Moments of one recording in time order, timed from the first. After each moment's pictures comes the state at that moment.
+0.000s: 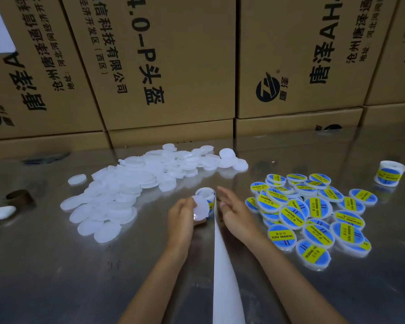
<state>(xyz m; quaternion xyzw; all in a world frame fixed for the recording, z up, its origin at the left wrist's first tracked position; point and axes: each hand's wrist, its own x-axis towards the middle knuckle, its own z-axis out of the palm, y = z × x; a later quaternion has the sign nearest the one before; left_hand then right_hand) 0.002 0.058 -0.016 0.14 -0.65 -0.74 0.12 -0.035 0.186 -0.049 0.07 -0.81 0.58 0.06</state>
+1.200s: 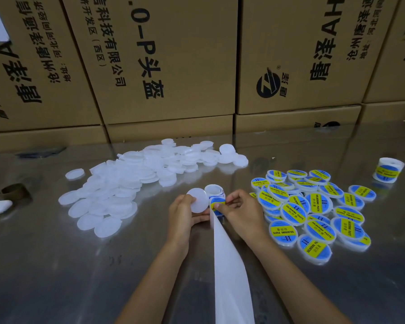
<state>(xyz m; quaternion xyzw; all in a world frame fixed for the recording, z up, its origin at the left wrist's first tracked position) 0.000 0.050 -0.020 0.14 -0.60 -0.78 0.05 -0.031 0.186 -0.055 -0.03 -0.80 0.58 0.16</state>
